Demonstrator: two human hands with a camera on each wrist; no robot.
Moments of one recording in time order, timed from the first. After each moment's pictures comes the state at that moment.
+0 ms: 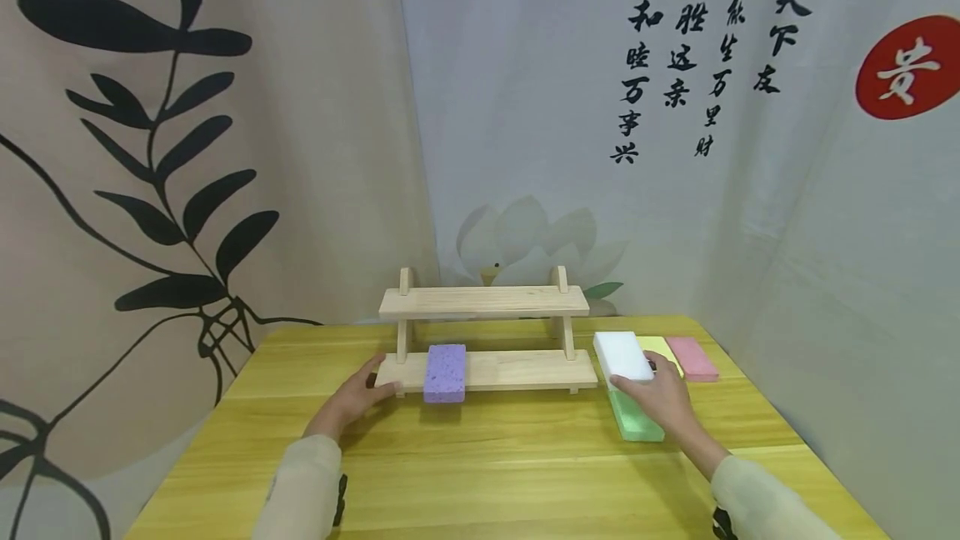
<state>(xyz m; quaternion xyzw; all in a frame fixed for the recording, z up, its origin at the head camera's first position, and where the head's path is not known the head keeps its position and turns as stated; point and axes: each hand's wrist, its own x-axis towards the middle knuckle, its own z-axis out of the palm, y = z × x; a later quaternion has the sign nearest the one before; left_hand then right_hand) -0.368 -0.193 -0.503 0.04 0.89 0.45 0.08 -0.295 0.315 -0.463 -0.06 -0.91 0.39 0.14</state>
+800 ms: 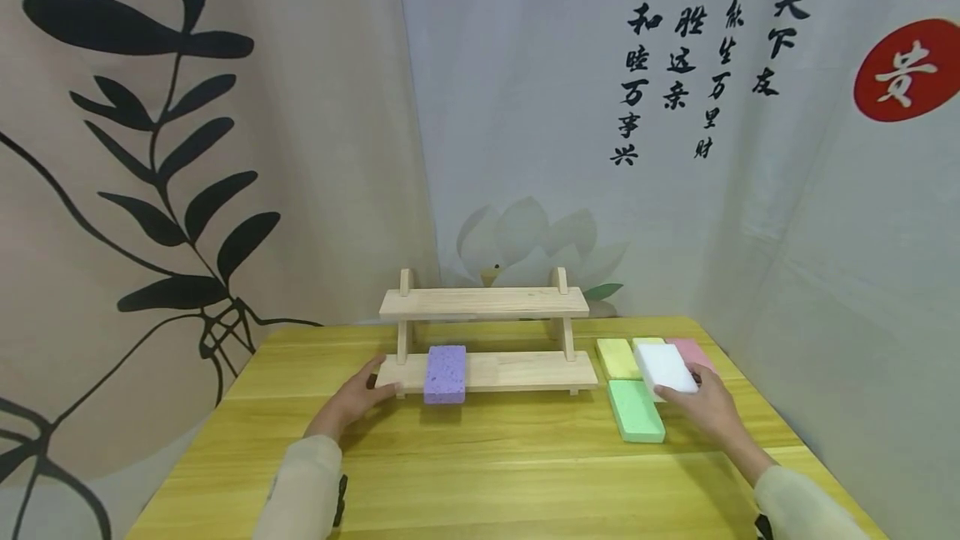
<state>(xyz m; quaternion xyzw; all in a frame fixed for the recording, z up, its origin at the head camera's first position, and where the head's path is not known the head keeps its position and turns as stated) -0.366 -0.192 -0.503 0.04 0.89 0.45 0.08 -0.287 0.388 -0.476 -0.05 -0.92 0.37 0.12</state>
